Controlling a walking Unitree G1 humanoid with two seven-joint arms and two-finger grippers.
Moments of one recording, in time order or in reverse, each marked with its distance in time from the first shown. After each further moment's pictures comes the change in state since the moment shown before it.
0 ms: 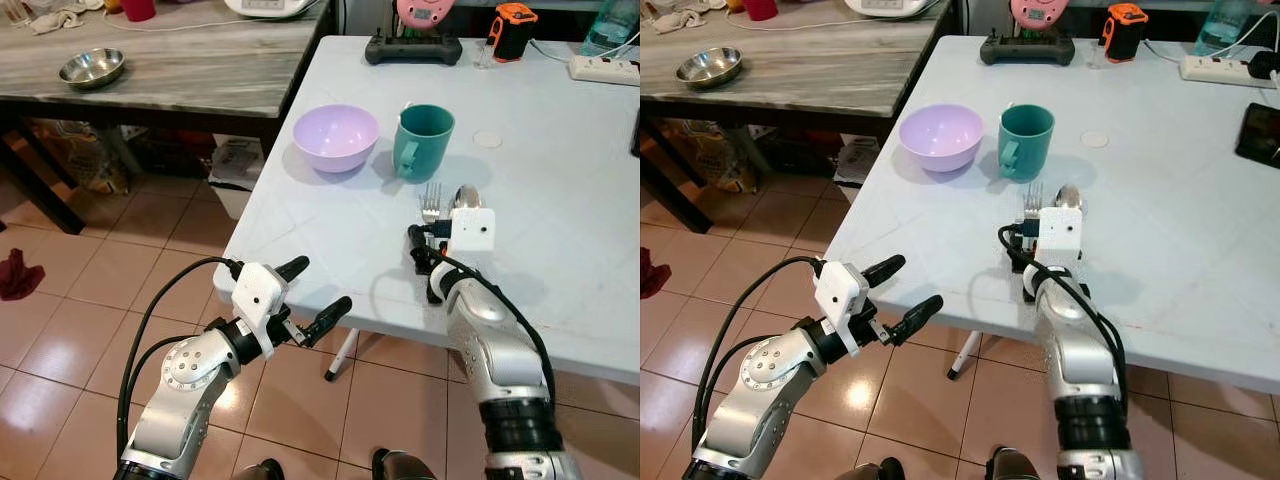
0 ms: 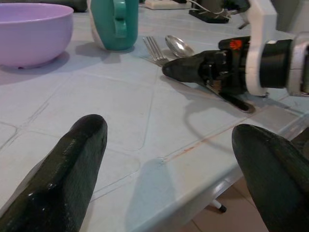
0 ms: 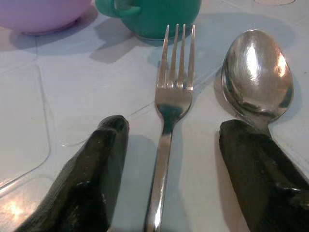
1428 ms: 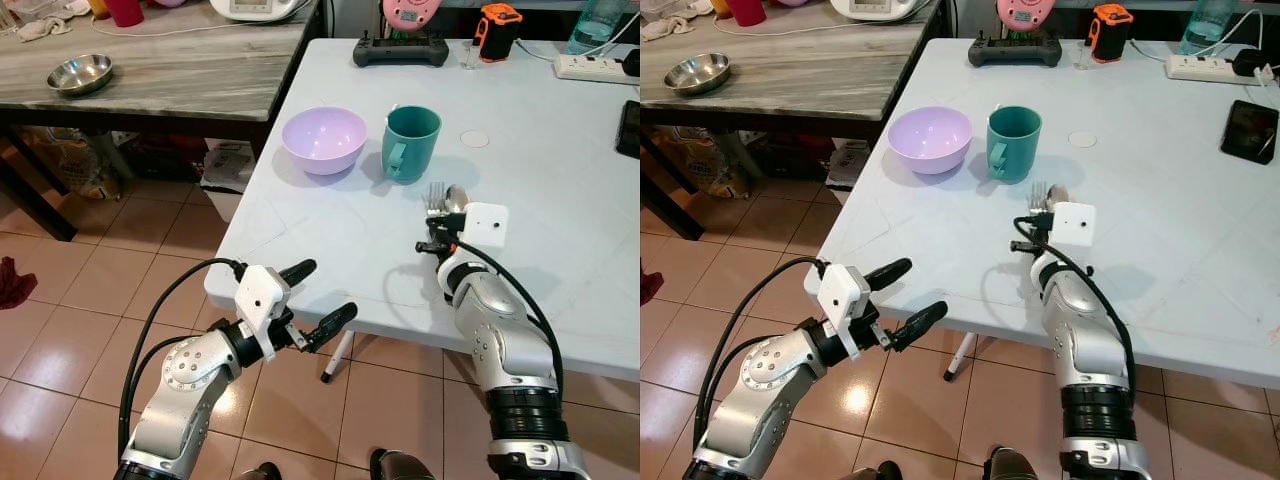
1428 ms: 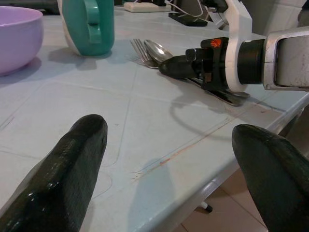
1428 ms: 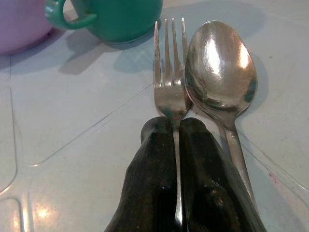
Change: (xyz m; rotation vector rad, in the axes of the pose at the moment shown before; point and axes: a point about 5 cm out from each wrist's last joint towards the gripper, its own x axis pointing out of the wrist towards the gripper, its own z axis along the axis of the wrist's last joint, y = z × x) left arm 0.000 -0.003 0.000 -0.013 -0.010 -0.049; right arm 0.005 -0.007 -0.001 0.138 0.055 -0.002
